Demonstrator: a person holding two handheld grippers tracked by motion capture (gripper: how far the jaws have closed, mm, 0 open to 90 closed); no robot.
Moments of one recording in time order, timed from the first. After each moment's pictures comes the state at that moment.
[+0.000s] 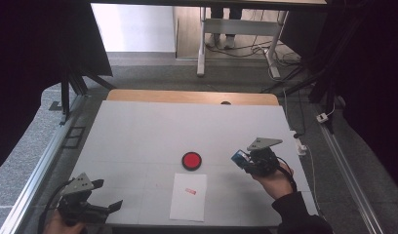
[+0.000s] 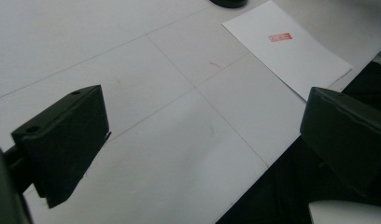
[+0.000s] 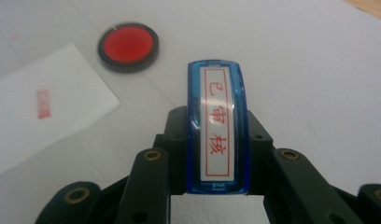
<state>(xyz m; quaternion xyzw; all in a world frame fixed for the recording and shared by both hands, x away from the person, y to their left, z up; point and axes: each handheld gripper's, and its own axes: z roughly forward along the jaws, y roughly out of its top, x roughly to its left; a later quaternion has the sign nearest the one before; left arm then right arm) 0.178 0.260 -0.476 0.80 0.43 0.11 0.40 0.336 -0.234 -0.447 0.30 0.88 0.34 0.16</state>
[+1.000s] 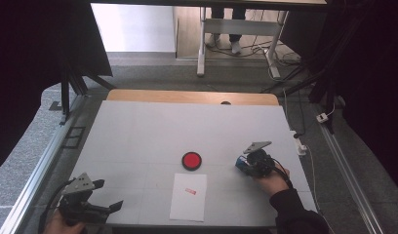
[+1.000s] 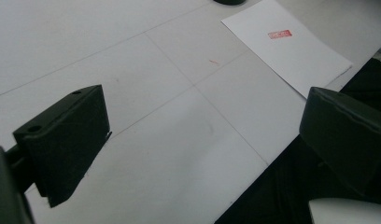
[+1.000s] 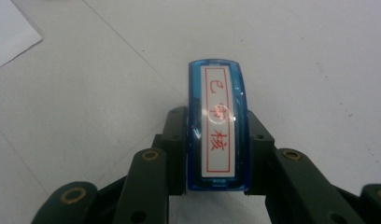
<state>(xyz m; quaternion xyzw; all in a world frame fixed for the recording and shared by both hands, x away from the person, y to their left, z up) 0.179 0.259 -0.476 0.80 0.43 0.10 0.40 0.362 -0.242 -0.497 0.32 0.90 0.26 0.15</state>
